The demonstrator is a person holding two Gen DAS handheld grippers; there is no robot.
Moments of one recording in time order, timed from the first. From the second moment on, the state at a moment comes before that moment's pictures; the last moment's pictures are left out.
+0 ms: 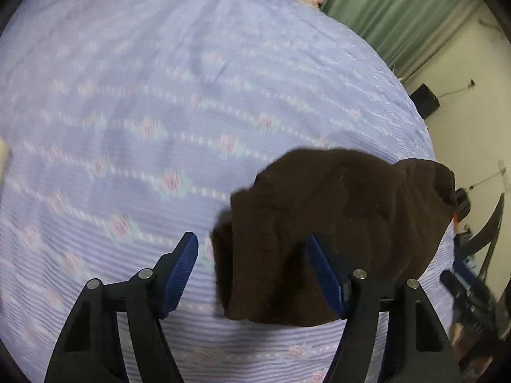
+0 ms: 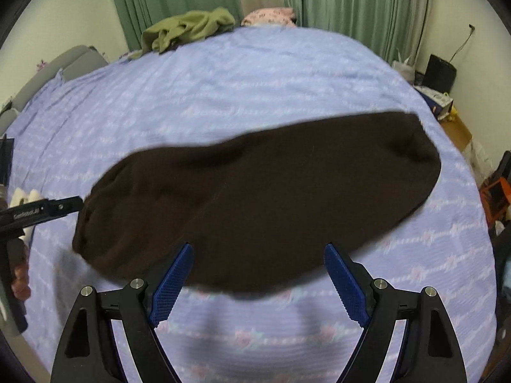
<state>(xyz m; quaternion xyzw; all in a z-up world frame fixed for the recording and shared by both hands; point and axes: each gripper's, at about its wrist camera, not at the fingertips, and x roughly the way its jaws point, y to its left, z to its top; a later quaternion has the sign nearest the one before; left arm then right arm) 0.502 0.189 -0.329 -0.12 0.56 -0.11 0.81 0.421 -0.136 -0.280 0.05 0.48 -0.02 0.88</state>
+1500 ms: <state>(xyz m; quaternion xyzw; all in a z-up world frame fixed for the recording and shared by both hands) 0.327 -0.089 -0.333 0.45 0.26 -0.28 0.80 0.331 -0.256 -0.300 0.12 0.53 -0.05 0.84</state>
